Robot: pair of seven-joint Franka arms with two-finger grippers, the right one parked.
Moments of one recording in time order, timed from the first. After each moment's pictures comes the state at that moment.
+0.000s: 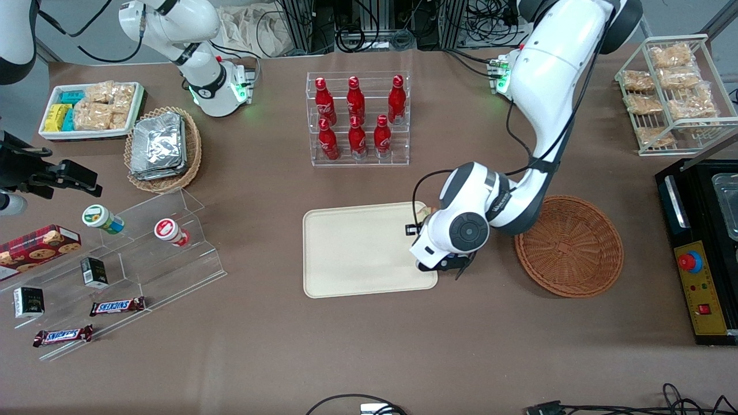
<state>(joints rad) -0.40 0.71 -0.17 -1.46 -0.17 1.94 -0.55</state>
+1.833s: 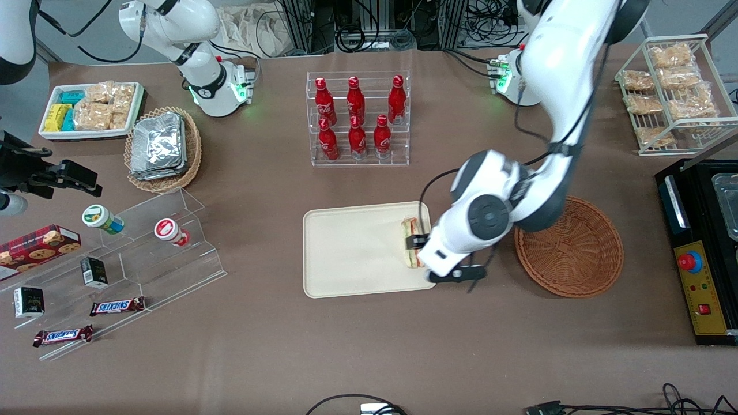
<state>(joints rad) -0.36 0.57 -0.12 -1.36 -0.11 1.82 -0.55</state>
